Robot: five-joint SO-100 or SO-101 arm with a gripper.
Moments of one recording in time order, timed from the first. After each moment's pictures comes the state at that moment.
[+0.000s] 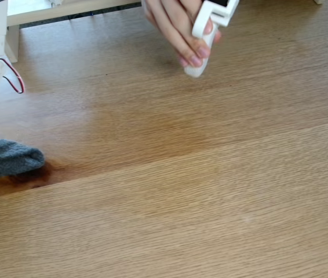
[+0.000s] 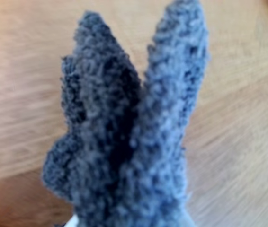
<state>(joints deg) 36.6 28.3 68.5 7.8 -13.4</state>
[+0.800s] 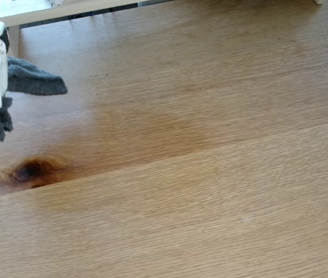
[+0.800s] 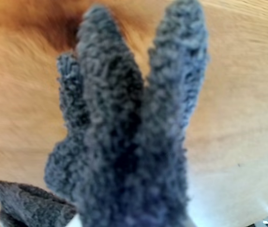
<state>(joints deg) 29.8 82.3 99.5 63.7 -24.7</state>
